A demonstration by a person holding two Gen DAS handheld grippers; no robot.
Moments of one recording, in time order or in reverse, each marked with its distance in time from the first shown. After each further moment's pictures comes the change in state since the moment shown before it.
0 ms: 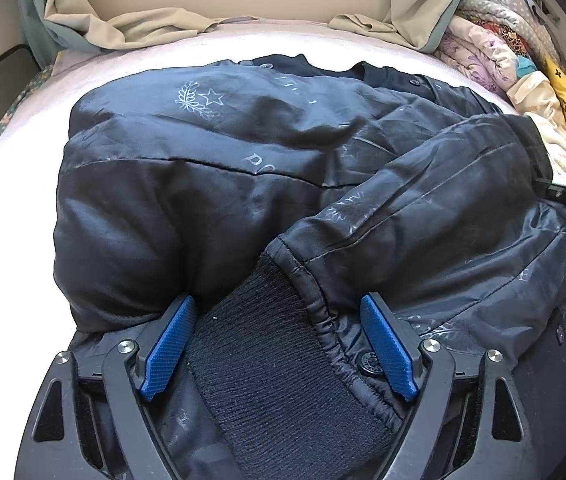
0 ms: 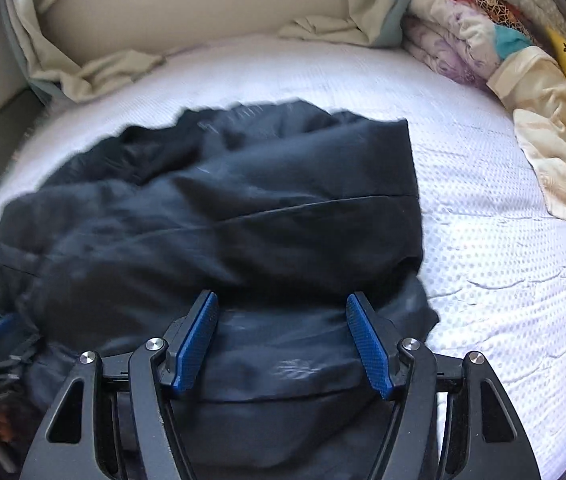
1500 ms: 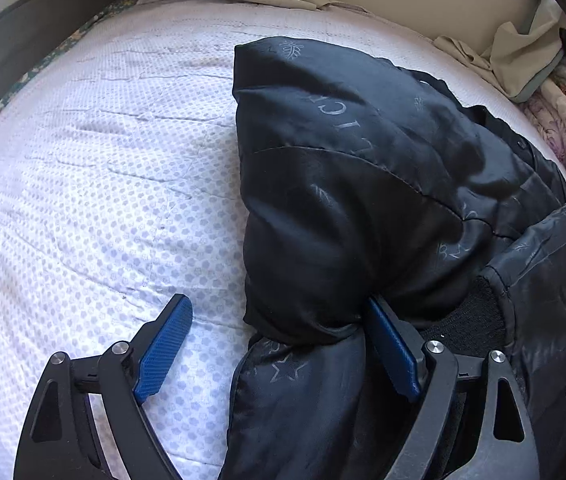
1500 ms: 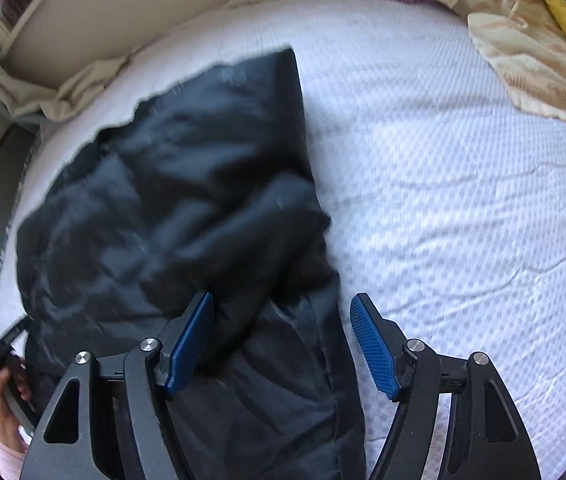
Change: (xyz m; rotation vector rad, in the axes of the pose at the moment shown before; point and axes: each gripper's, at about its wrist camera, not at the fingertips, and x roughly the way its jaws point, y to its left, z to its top) left arm 0.005 0.097 0.010 -0.279 0.087 0.091; right arm -0.026 -0.073 -0.040 0.205 0.169 0.113
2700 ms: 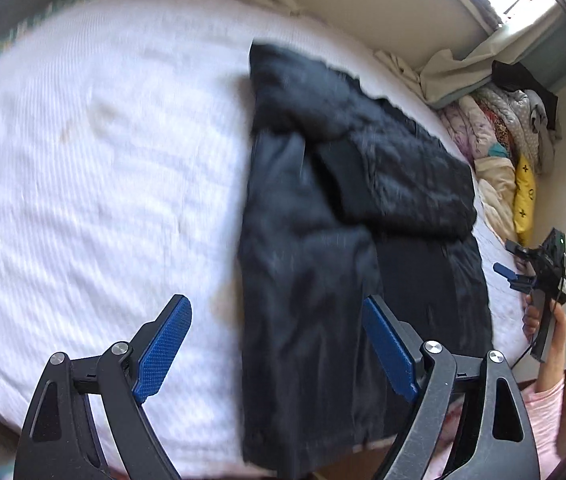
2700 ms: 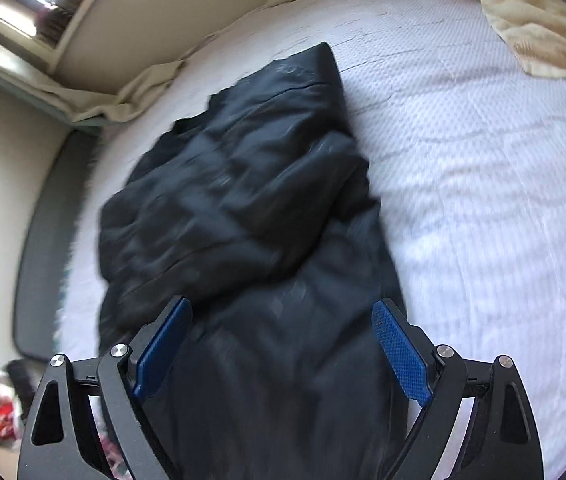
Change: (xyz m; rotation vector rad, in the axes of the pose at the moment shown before) left arm -0.153 0.072 -0.141 -0.111 0.094 -0.353; right arm -0.073 -0.003 -0.030 0.040 0.036 0.293
